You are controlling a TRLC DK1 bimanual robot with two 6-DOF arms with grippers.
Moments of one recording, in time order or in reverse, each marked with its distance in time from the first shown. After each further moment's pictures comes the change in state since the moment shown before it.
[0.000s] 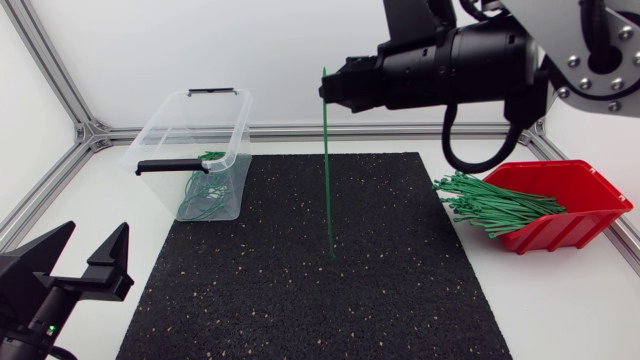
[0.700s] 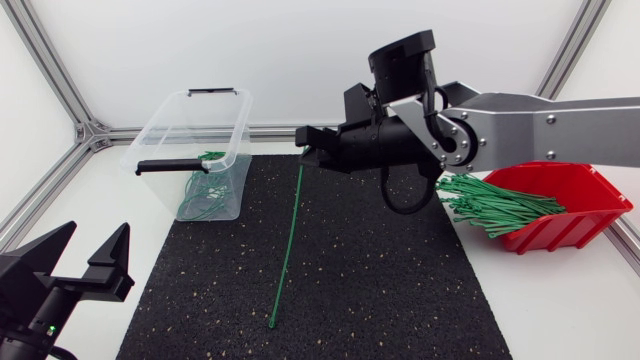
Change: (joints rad) left arm 0.000 0.001 0.000 -0.001 0.007 0.000; right arm -0.048 0.256 -0.126 0.211 -0.118 0.396
